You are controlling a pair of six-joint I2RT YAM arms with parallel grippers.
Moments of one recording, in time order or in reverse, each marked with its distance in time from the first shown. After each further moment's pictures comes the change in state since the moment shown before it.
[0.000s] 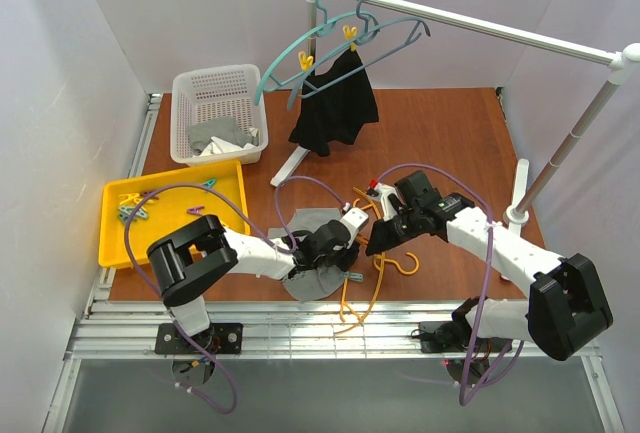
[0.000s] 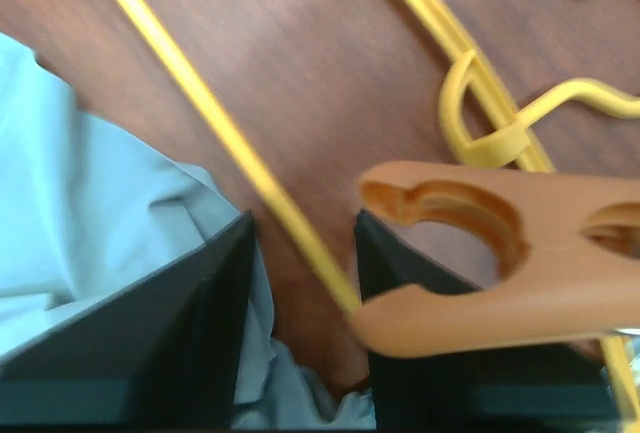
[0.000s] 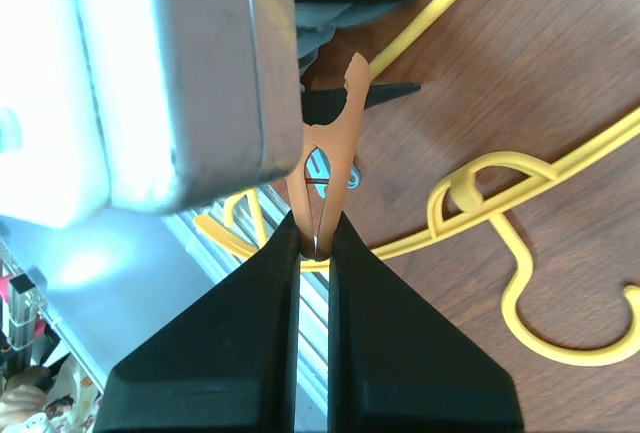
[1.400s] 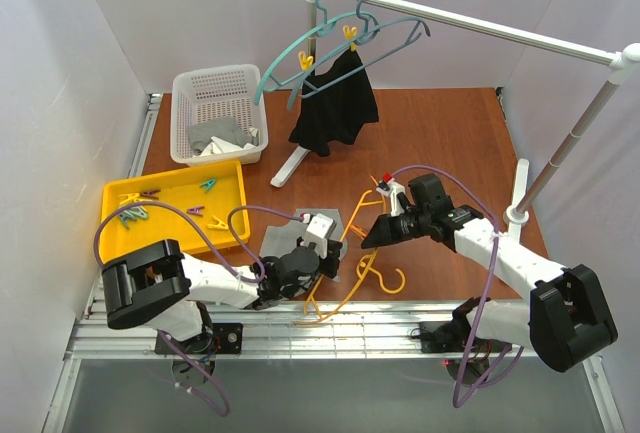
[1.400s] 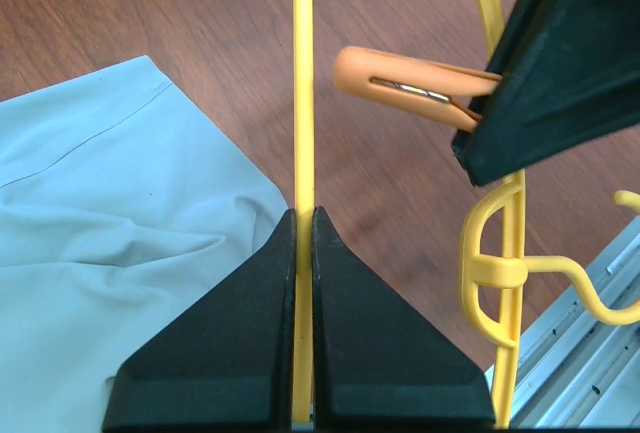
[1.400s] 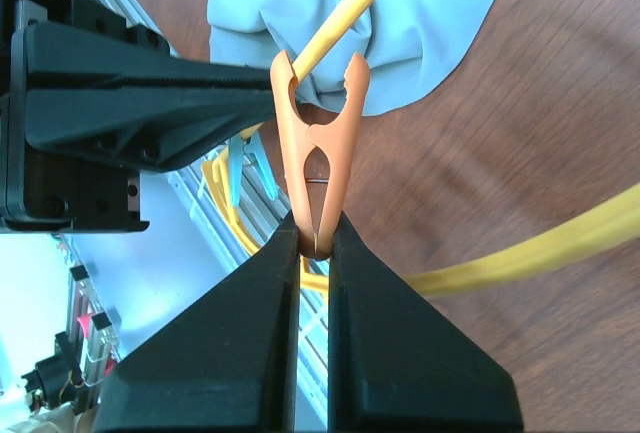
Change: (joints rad) left arm -0.126 -0.274 -0.305 0.362 -0.315 -0.151; right arm -0.089 -0.061 -0.135 0.268 -0.159 0.162
